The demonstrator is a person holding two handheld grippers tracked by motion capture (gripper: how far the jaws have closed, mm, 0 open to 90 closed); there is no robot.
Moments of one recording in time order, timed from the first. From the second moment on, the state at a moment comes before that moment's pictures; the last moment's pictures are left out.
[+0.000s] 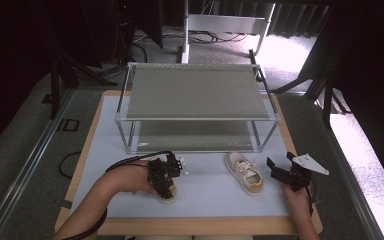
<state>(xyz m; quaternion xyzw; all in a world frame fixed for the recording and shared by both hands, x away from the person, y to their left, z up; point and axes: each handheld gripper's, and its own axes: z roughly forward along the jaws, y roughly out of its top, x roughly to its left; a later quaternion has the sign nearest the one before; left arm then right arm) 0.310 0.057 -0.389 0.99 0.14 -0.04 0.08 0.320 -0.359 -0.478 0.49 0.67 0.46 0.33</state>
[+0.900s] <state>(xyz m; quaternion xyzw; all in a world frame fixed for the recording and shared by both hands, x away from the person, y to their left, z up) 0.303 0.042 -0.399 1.00 0.03 -0.04 0.03 0.320 -0.358 -0.478 0.48 0.67 0.46 0.33</state>
